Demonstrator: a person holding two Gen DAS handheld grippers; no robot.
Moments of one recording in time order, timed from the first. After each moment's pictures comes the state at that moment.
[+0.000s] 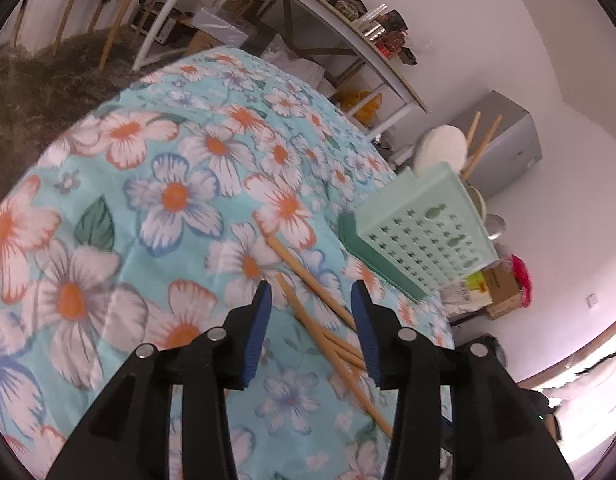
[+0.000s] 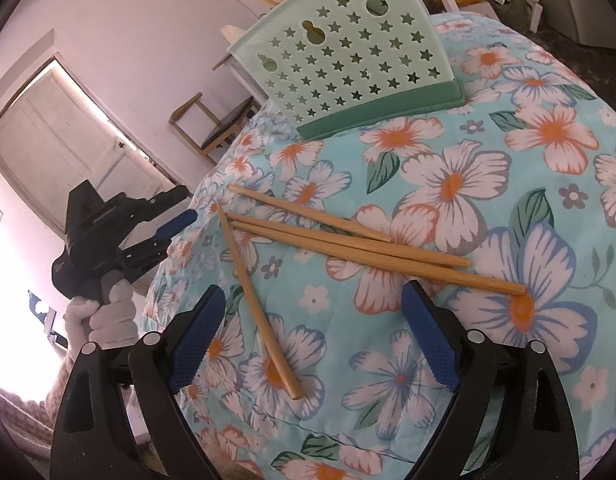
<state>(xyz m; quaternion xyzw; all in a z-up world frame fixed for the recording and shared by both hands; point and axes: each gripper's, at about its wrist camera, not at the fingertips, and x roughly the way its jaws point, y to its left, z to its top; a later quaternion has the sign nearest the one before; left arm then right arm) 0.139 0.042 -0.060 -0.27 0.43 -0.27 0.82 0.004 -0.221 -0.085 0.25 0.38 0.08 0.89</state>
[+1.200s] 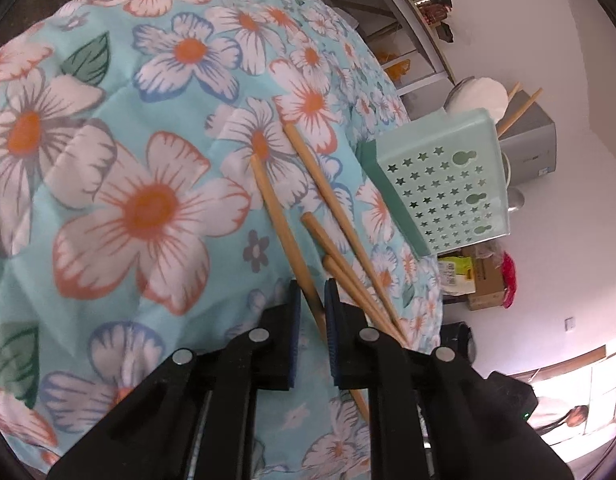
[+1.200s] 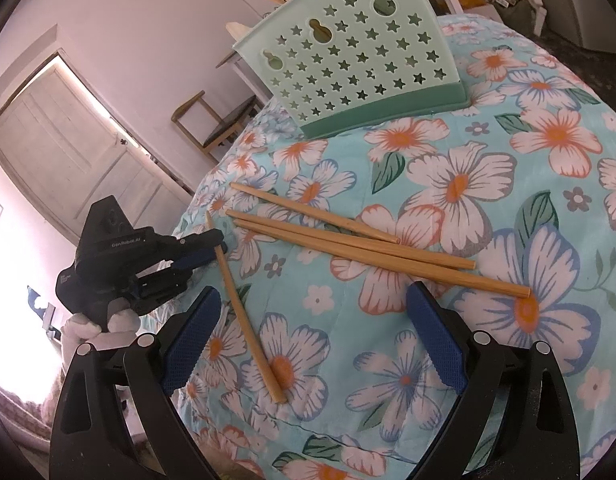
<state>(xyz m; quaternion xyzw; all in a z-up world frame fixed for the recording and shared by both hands) 0.127 0.020 -0.098 -0.32 0.52 -0.26 0.75 0.002 -0.220 -0.086 0.24 0.38 0.08 0.89</state>
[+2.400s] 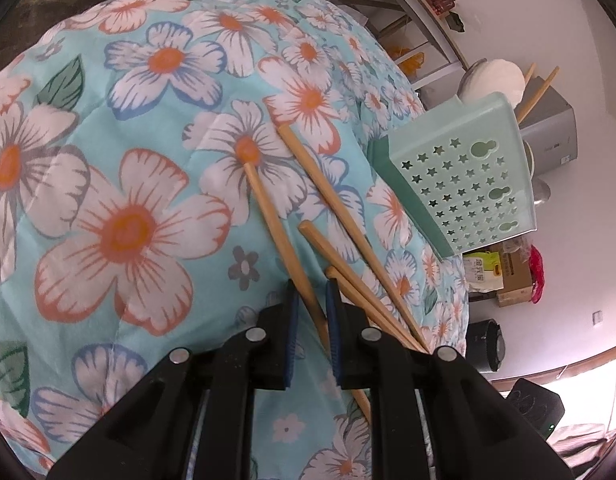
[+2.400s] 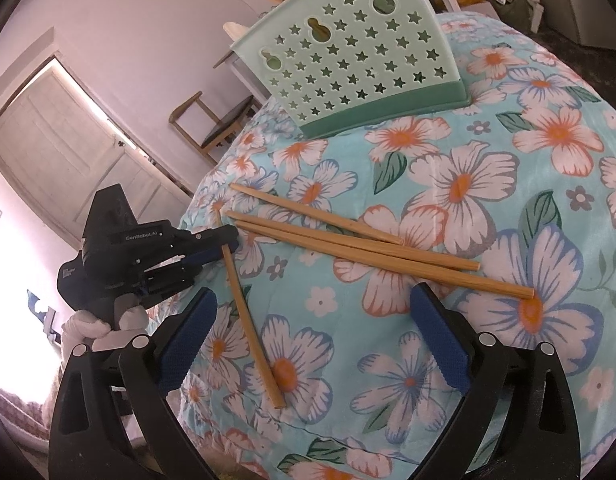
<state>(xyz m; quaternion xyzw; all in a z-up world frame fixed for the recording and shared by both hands) 0.135 0.002 -0.094 -0.27 0.53 -0.23 0.77 0.007 -0.213 -0.085 0.25 0.38 0.08 0.89</state>
